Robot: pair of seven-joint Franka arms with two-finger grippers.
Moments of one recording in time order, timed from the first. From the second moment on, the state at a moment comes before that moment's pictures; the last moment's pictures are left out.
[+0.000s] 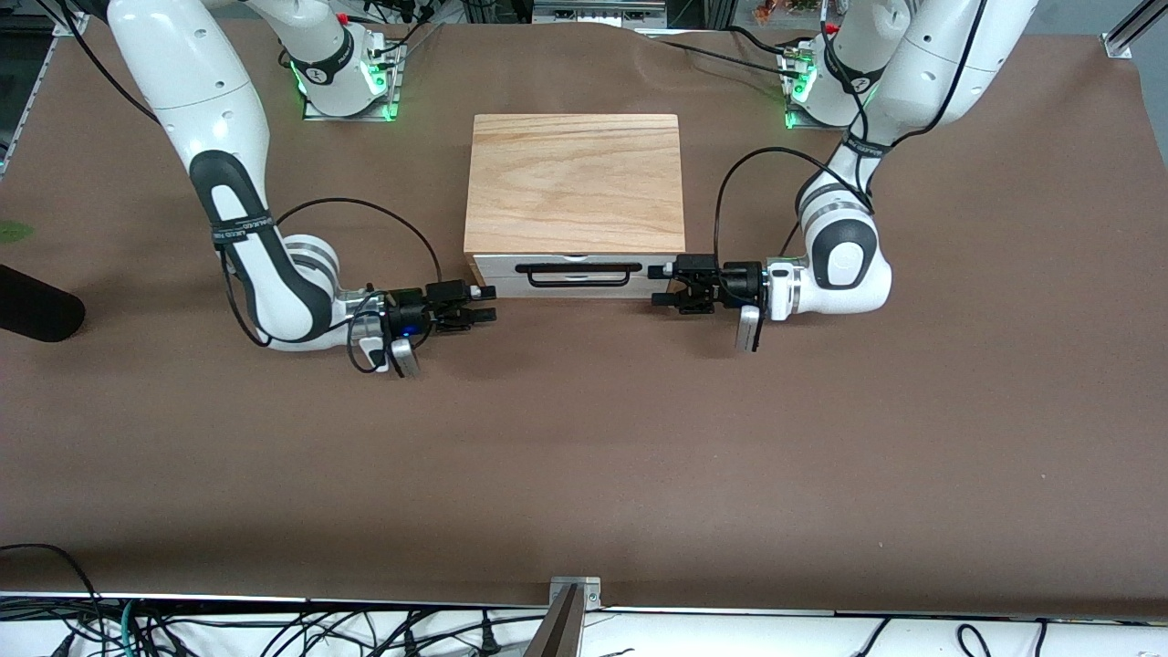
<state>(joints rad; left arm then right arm) -0.18 0.54 -0.15 -2.07 -1.71 1.90 1.19 0.16 0.69 0.10 -1.86 1.49 1.80 -1.00</state>
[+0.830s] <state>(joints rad) -0.21 0.57 -0.17 -2.09 -1.77 1.91 1.23 0.16 0.68 0.19 -1.91 1.54 1.83 -1.12</state>
